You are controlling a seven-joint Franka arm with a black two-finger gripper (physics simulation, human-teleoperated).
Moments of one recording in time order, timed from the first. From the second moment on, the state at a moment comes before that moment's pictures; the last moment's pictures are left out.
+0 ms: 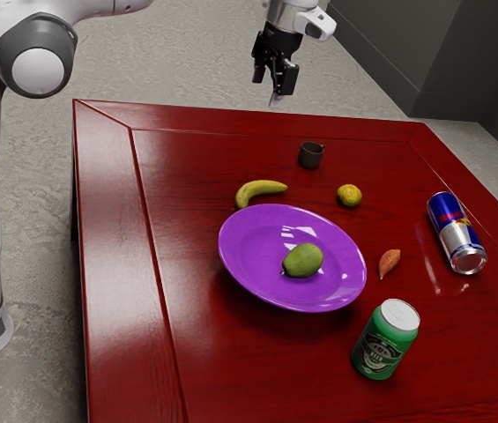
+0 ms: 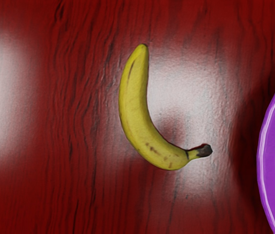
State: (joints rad) arm 0.25 0.10 -0.05 -1.31 0.08 1.42 0.08
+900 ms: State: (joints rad) arm -0.13 0.23 -0.07 -1.36 -0.08 1.47 -0.18
